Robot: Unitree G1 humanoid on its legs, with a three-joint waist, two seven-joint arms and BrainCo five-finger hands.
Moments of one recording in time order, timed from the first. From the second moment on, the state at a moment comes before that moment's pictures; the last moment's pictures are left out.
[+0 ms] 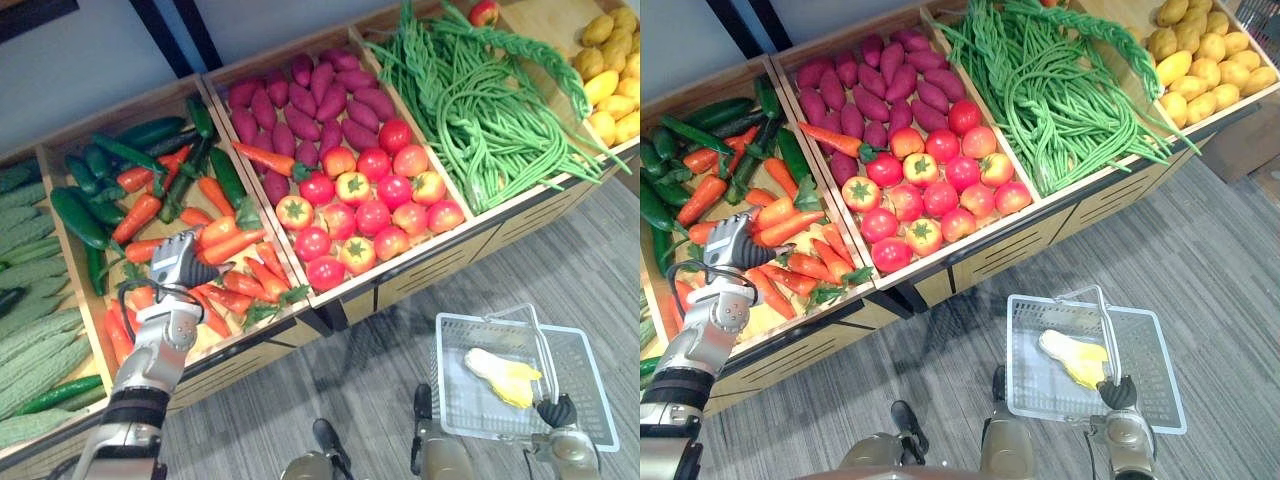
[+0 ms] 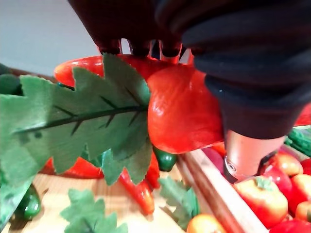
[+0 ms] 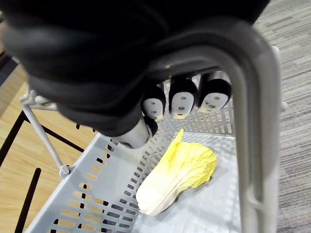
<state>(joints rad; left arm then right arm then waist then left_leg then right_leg) -0.27 0.59 0.06 0.45 0.67 -0.17 0.38 0.01 -0.31 -0.38 0.92 -0.35 -0.14 -0.19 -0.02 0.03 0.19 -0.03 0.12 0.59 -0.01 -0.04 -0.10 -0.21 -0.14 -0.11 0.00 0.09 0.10</state>
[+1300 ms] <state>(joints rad) -0.36 0.60 -0.61 -0.04 0.40 -0.45 0.13 -0.17 -0.88 0.35 0.31 -0.37 -0.30 0.06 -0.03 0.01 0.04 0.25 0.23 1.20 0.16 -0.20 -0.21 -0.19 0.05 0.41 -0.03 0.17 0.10</state>
